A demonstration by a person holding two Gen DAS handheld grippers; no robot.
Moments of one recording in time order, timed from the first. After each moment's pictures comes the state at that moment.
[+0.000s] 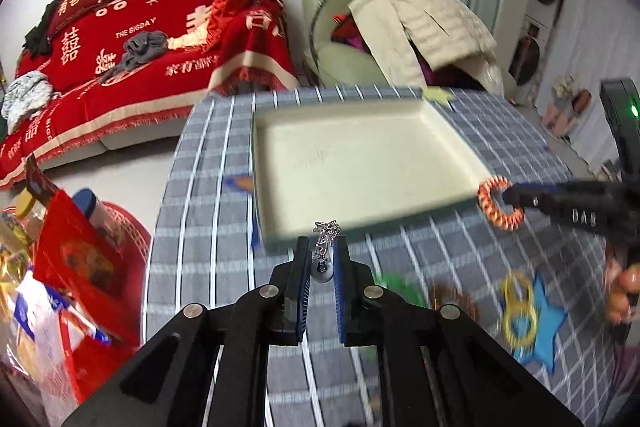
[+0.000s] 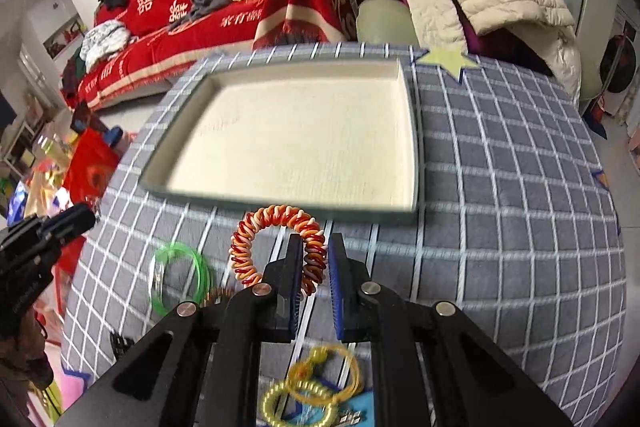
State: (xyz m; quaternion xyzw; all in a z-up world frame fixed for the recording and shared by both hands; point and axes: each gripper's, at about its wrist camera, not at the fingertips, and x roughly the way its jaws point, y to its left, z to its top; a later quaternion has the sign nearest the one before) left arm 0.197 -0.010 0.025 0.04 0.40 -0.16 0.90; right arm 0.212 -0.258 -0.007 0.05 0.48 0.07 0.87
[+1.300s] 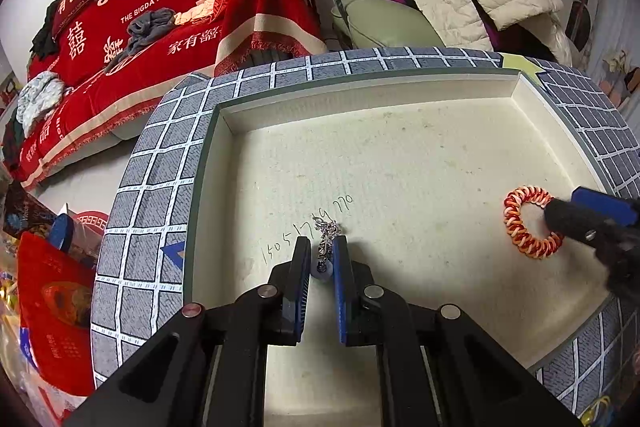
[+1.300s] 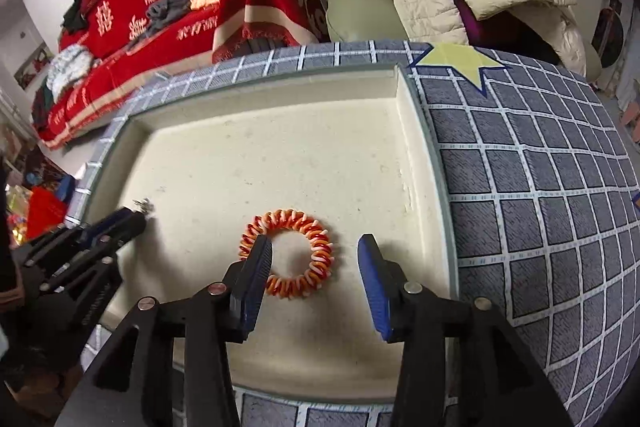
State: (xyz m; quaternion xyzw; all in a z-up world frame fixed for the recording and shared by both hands) left arm 0.331 -0.083 -0.062 0.10 0.46 -0.08 0.88; right arm 0.314 -0.264 -0.061 0.10 0.48 0.02 0.87
